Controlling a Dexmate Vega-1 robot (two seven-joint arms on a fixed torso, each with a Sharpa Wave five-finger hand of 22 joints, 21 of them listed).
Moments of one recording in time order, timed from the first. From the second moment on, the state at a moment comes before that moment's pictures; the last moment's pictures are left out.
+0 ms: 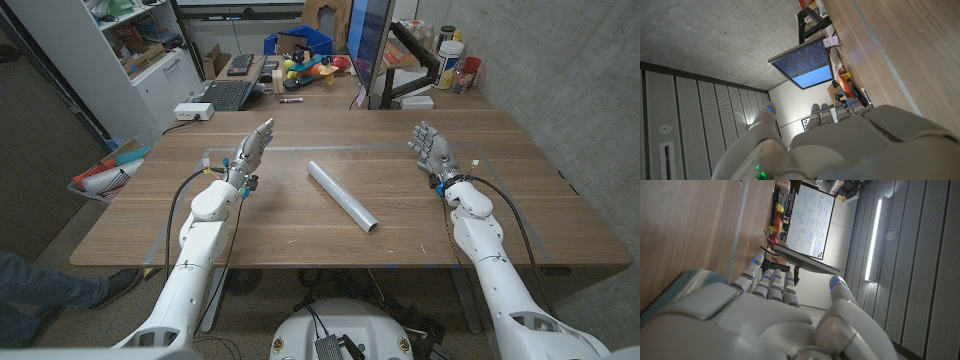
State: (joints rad) left arm 0.96 0.15 -0.07 -1.44 -0.10 -0.20 -0.32; left_hand 0.21 0.04 0.50 -0.08 0.18 -0.01 0.07 0.19 0.17 -0.07 0.04 0.21 0.20 -0.11 0.07 0.19 0.18 -0.17 0.05 0.30 0.17; right arm -0.89 -0.10 0.10 -1.29 0.24 0.19 0.28; right_hand 0.18 -0.03 0.49 -0.12 0.21 0.19 0.08 0.19 0.19 0.14 0.10 0.22 0.20 0.04 0.04 0.20 0.28 0.14 0.02 0.49 0.16
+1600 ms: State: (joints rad) left arm 1.01 0.16 -0.04 -1.53 -0.07 -0.24 -0.35; left_hand 0.22 0.04 0.50 -0.10 0.18 0.00 0.07 0.19 0.18 -0.07 0.04 0.21 0.20 -0.11 0.07 0.19 0.18 -0.17 0.06 0.28 0.17; right arm -0.87 -0.10 0.10 -1.26 0.25 0.22 0.29; right_hand 0.17 -0.02 0.48 -0.13 0.21 0.19 0.08 0.19 0.19 0.14 0.11 0.22 0.20 0.04 0.04 0.20 0.26 0.14 0.02 0.47 0.16
